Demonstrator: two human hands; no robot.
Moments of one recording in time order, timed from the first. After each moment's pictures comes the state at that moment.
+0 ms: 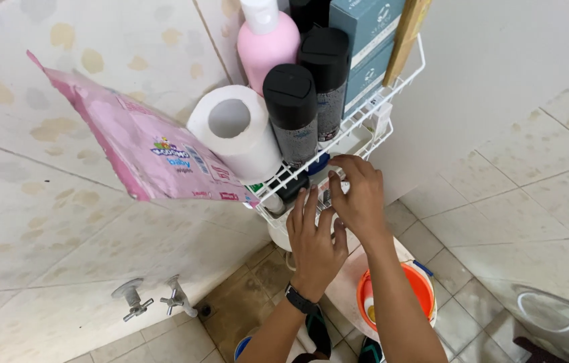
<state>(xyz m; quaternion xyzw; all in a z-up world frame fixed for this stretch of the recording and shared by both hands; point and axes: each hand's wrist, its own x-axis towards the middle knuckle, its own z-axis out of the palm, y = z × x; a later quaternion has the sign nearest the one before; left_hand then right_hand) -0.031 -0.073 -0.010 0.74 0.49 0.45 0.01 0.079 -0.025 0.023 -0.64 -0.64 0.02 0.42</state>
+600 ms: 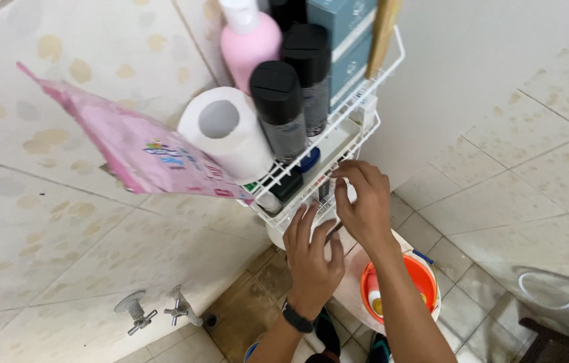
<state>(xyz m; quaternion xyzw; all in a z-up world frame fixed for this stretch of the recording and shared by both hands) -0.050 -0.110 0.014 0.75 0.45 0.48 0.10 0.082 -0.061 0.025 -0.63 -0.63 0.01 0.45</state>
